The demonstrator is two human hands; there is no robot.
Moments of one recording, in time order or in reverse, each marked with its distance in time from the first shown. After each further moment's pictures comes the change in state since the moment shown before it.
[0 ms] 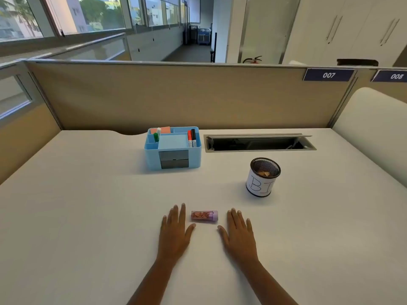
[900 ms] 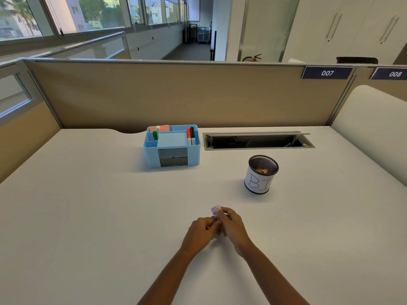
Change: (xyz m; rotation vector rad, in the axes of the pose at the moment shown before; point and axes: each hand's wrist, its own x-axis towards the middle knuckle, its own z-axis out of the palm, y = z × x) left_hand -0.006 0.059 -0.002 -0.779 -0.152 0.032; right_hand -0.001 -0.030 -0.037 1.170 -0.073 0.180
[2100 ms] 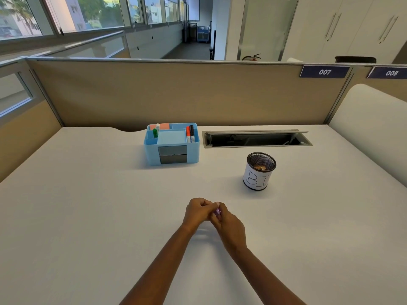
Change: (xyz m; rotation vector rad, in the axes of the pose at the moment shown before) left_hand 0.012 0.034 -0.015 -0.244 0.143 -0.121; right_hand -0.009 0.012 0.007 -0.778 0.167 -0.373
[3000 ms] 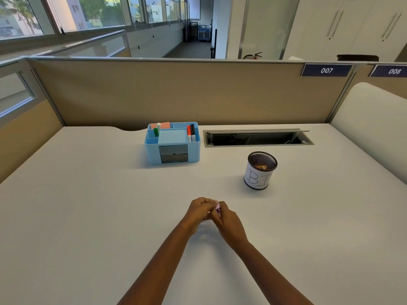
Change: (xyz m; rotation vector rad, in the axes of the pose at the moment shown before) left_hand 0.002 0.001 -0.004 -0.219 -0.159 -0.116; right_hand 0.006 -0.008 -0.009 0.185 -0.143 0.044
